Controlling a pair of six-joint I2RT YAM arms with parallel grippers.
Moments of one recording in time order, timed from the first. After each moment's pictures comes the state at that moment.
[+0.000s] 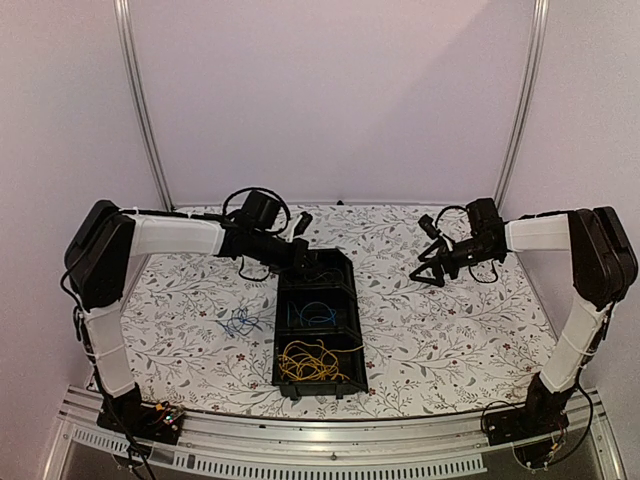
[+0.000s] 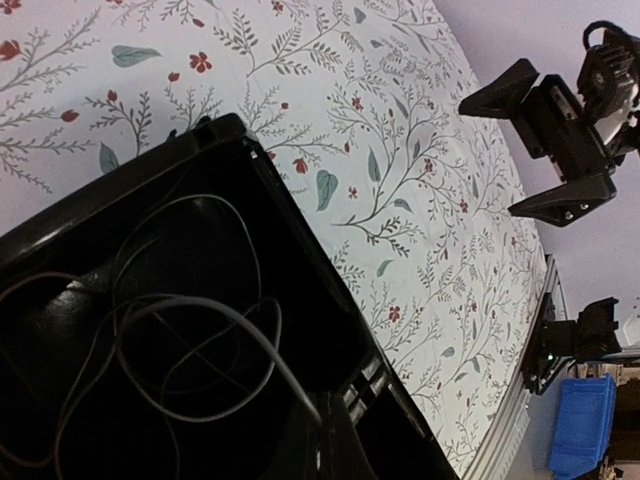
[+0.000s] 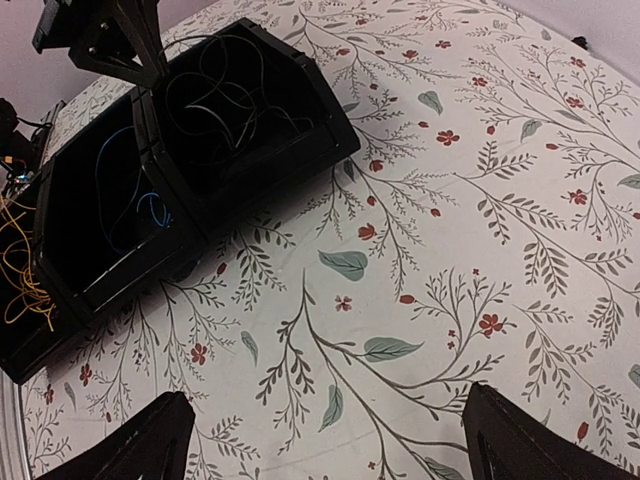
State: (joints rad) left arm -0.63 1.93 1.31 -0.14 0.50 -0.46; right arm 0.20 1.79 1.07 -0.26 -0.82 -0.53
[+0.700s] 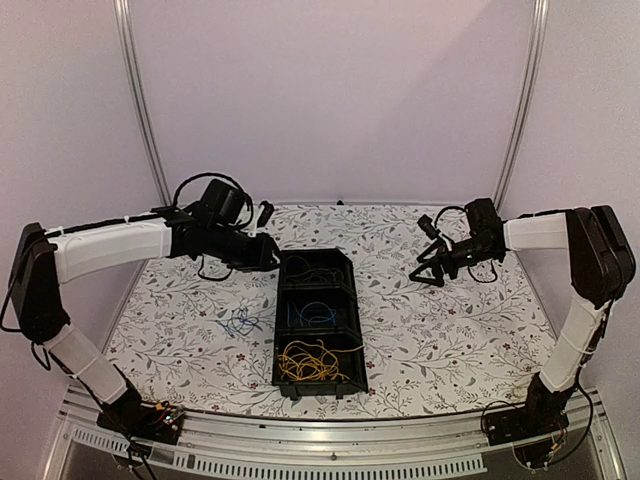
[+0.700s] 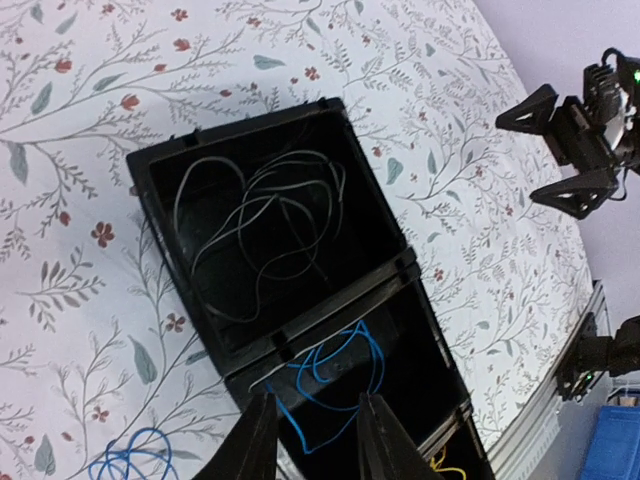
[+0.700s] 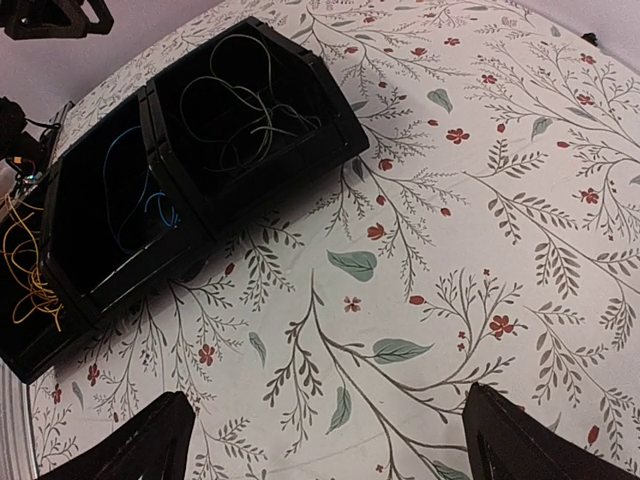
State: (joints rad) left arm -0.63 1.59 1.18 -0.38 0.25 -0.45; right arm 0.21 1.81 1.09 -0.28 -0.84 -0.54
